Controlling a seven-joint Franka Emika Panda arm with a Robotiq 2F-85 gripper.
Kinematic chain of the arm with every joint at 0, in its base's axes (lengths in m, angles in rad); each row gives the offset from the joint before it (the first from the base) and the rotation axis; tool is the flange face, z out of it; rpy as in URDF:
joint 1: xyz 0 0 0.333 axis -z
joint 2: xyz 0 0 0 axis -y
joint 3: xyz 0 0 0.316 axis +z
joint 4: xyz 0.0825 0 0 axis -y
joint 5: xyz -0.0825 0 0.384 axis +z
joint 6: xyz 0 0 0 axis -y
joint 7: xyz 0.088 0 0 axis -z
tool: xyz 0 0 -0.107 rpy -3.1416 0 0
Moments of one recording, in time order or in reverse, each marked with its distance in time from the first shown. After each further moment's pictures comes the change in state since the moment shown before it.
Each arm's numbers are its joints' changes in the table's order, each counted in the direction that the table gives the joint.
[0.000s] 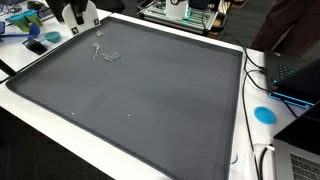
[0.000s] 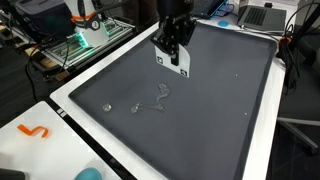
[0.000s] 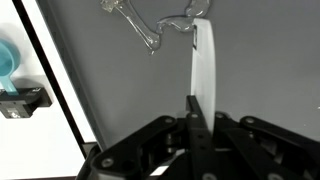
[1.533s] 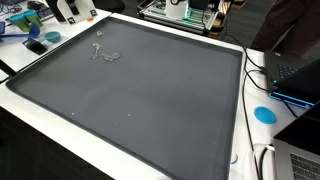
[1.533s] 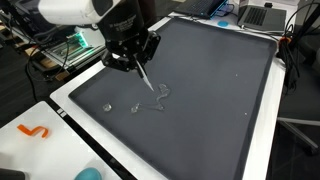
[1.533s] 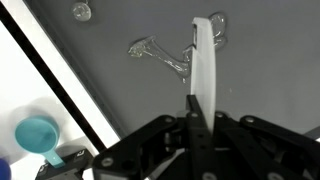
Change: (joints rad) arm 0.125 -0.002 -0.083 0.013 0.242 -0.145 -0.068
